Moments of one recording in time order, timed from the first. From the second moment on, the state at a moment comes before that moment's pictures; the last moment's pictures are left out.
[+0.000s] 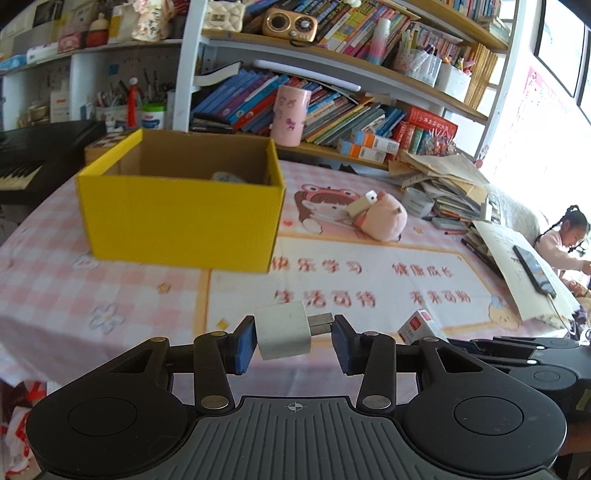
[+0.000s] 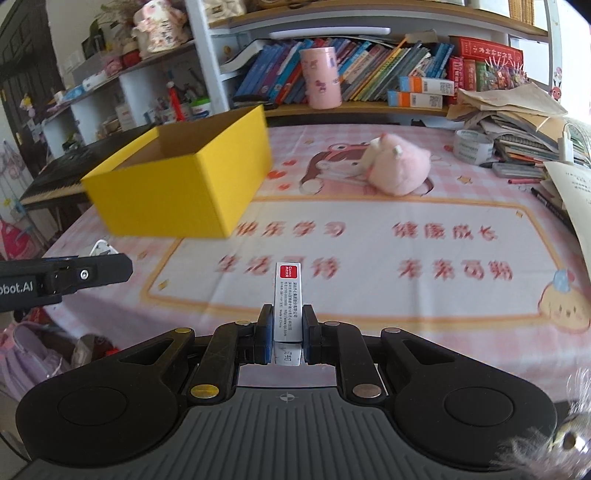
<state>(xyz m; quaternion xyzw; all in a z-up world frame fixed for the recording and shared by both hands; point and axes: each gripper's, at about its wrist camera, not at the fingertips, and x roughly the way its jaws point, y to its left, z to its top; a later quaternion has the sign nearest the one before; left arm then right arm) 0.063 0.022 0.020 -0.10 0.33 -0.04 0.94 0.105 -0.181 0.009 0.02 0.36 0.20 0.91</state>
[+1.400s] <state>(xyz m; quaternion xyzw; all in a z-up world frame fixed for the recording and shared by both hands) -0.026 0.118 0.017 -0.16 0.30 0.01 0.94 0.021 -0.061 0.011 -0.07 0.35 0.27 0.89</state>
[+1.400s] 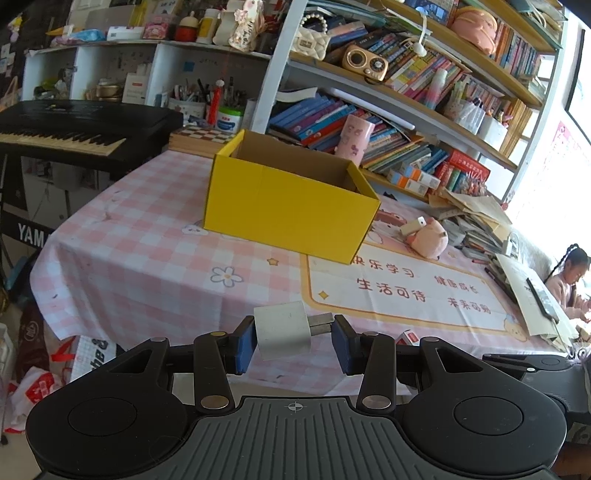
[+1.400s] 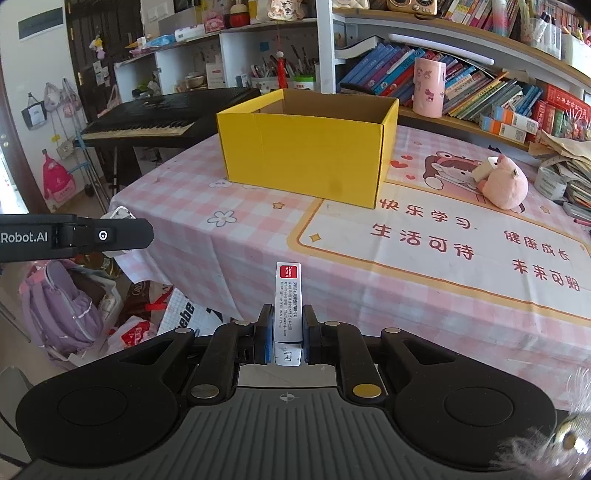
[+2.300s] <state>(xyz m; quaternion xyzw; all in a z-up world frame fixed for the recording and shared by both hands) 0.101 0.119 0.053 -0.16 0.25 0.03 0.95 0.147 -0.047 0.037 -0.09 0.31 0.33 0.88</state>
